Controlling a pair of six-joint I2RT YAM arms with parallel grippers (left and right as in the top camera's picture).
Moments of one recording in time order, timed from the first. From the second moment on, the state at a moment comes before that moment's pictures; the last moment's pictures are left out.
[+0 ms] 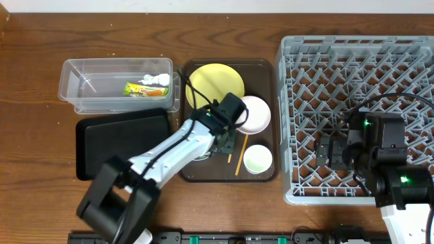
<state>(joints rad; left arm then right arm) -0.67 1.74 1.10 -0.75 -0.03 -0.49 0.04 0.93 0.92 -1.01 -0.08 0.10</state>
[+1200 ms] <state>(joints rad) -0.54 1.48 1.11 -0.89 -0.02 -0.42 0.04 0.93 0.92 -1.03 -0.08 0.10</state>
